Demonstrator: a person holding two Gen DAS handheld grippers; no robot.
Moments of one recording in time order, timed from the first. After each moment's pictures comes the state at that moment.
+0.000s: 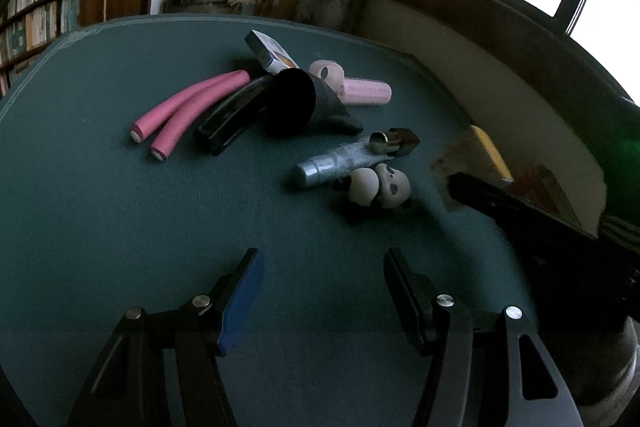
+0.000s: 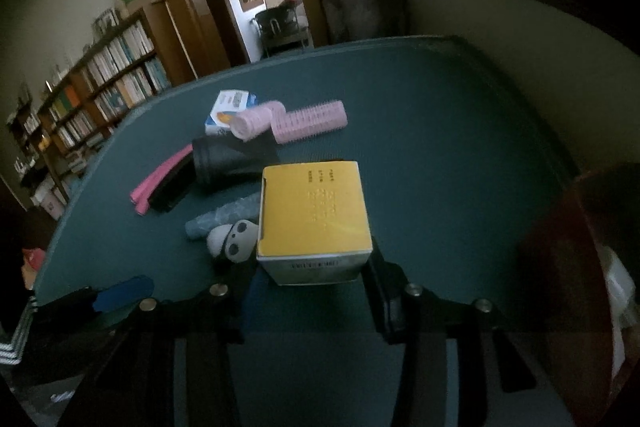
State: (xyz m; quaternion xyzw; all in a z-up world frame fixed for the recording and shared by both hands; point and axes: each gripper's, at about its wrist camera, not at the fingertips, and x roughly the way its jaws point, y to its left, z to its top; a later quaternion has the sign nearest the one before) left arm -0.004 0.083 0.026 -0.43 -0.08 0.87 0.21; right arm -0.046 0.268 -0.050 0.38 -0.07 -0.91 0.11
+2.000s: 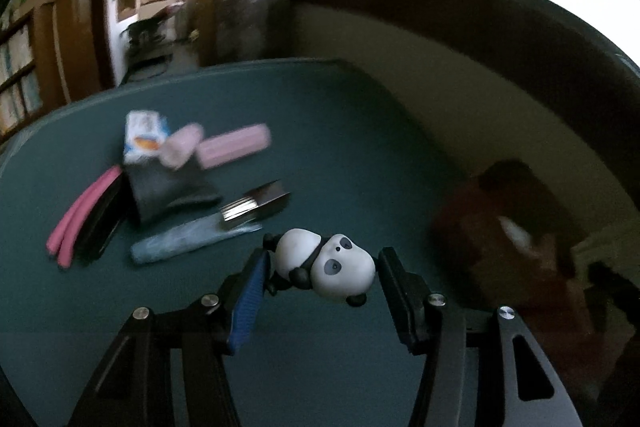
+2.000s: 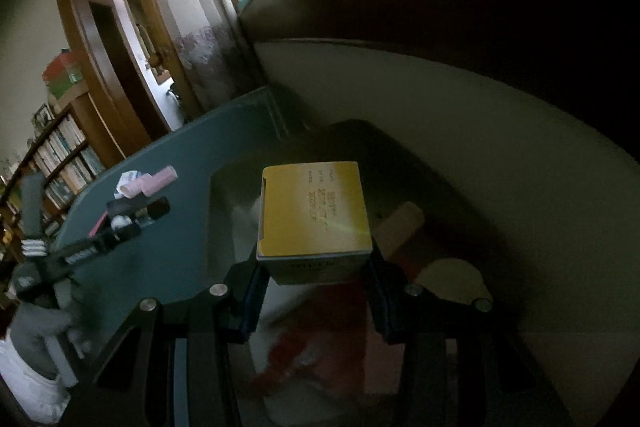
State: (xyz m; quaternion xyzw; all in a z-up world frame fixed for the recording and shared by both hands) left arm -0.017 0.212 0.073 -0.39 0.01 0.89 0.25; right arm 0.088 0.471 -0.023 0.33 -0.15 -0.93 -0.04
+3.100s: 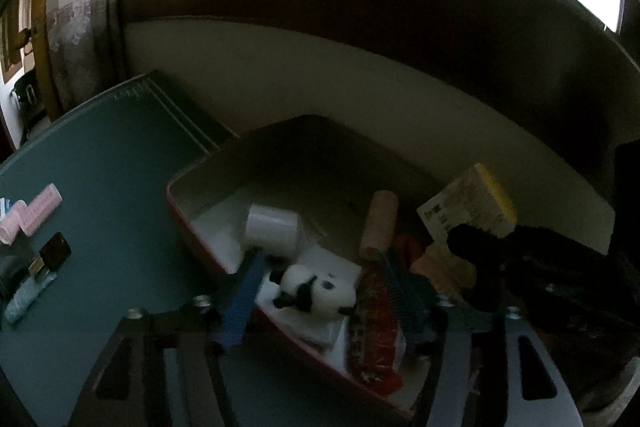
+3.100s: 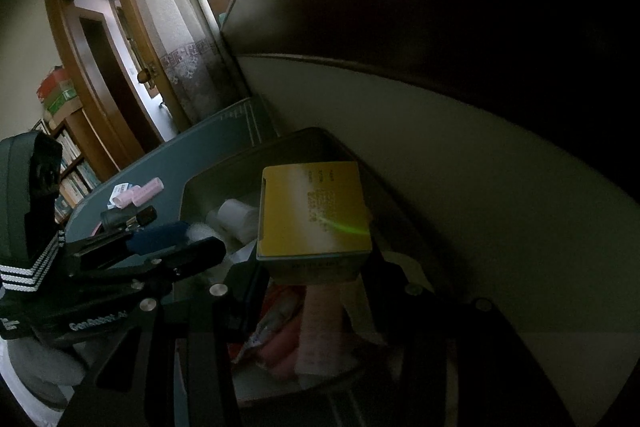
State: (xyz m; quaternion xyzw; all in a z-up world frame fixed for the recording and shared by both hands) left arm 0.036 0.369 0.082 -0.38 0.09 0.82 0.42; right arm 0.110 0.505 -0.019 0.31 -0.17 -0.93 -0.05
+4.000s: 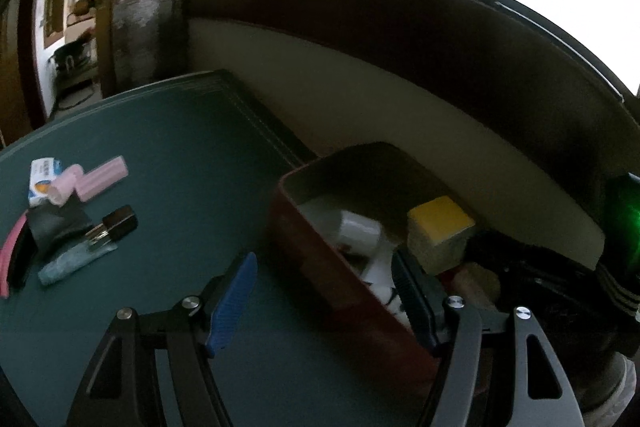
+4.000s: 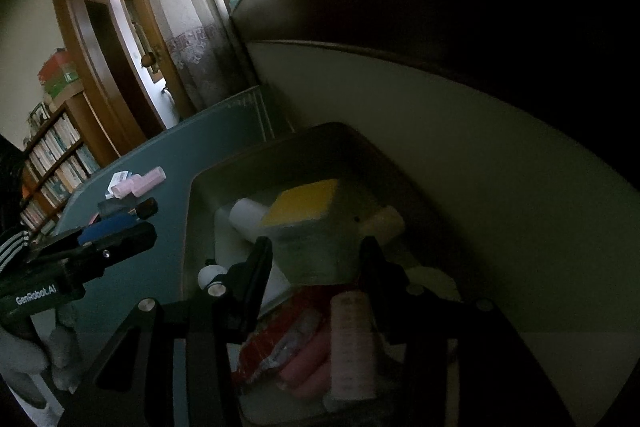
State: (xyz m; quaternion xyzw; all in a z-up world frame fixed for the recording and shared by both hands) left arm 0.033 0.298 0.095 -0.38 0.03 0.85 0.36; right arm 0.088 0.485 -0.018 0.33 -0.15 -0.93 -0.05
